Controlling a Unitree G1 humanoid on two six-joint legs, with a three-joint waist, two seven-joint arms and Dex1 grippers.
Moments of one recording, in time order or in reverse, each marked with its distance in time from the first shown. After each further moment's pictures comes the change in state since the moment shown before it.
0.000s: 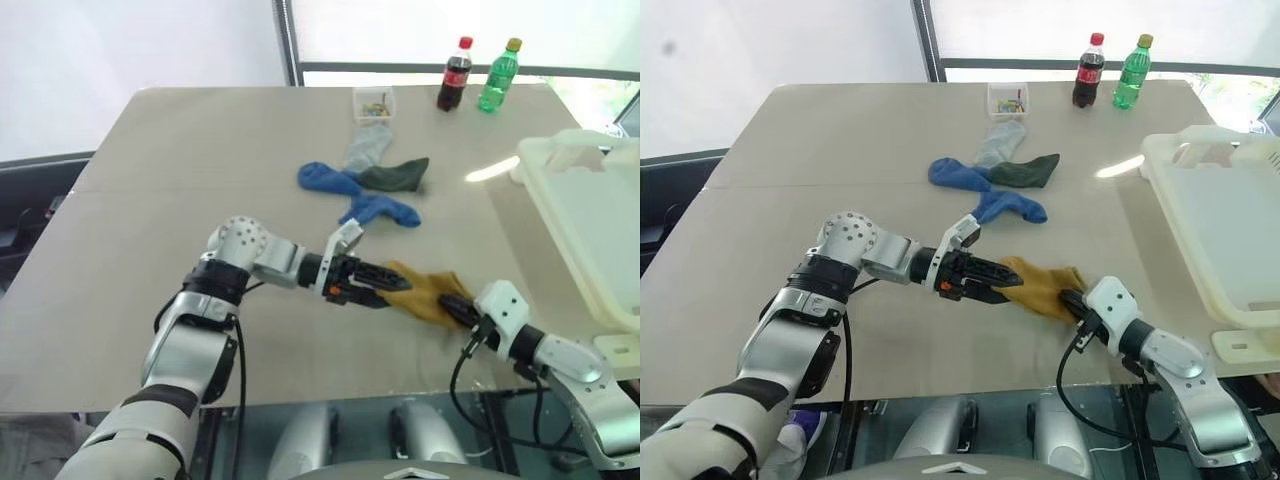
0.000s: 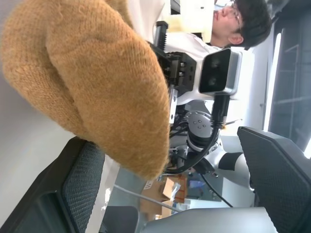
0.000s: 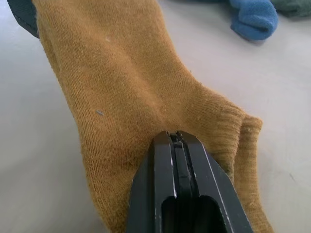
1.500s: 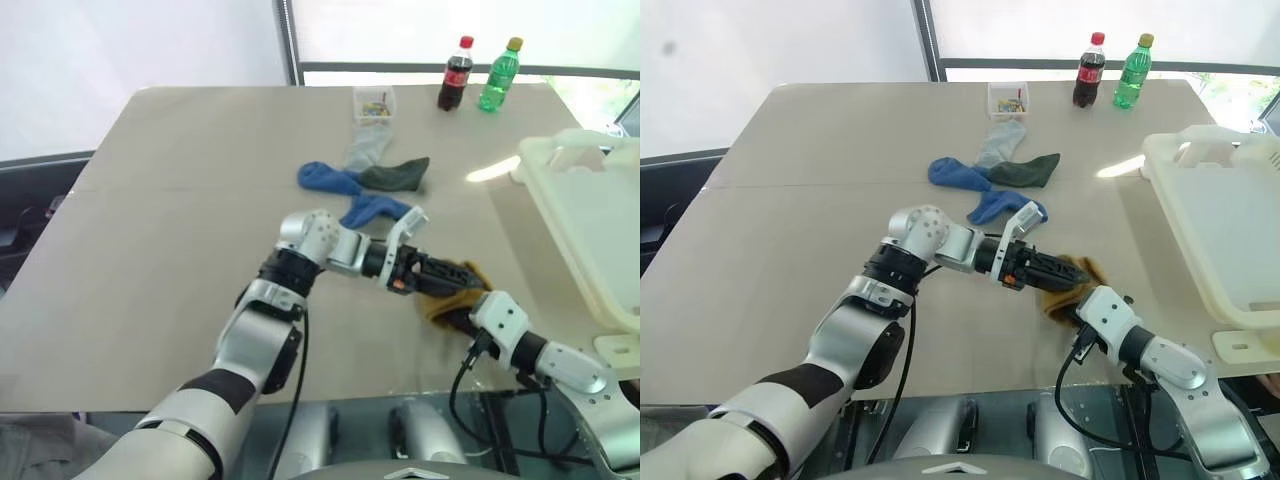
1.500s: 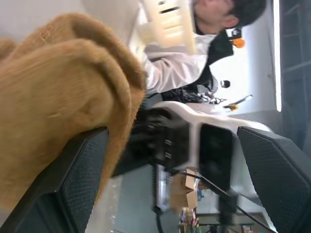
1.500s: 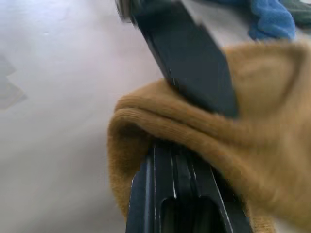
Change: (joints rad) left arm -0.129 -0.372 0.032 0.118 0.521 -0.161 -0.260; right arm 0.060 -0.053 0.024 -0.132 -0.081 0.030 0.004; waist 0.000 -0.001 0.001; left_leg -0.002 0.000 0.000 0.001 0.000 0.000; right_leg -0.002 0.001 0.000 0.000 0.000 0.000
